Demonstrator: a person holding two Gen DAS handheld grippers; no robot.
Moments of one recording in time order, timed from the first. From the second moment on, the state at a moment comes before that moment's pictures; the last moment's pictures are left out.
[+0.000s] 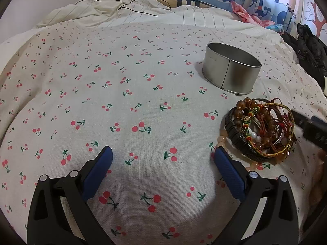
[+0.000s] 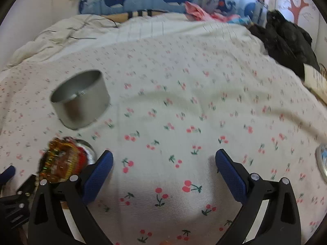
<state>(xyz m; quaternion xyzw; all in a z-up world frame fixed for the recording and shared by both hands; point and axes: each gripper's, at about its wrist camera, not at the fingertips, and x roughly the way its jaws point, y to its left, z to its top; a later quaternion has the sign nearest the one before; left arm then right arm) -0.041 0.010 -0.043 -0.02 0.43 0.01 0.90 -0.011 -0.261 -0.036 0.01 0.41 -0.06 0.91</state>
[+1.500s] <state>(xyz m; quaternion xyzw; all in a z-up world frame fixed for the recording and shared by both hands) -0.061 -0.018 -0.015 -0.01 0.42 0.03 0.91 -0.059 -0.246 -0.009 0.02 0.38 -0.01 0.93</state>
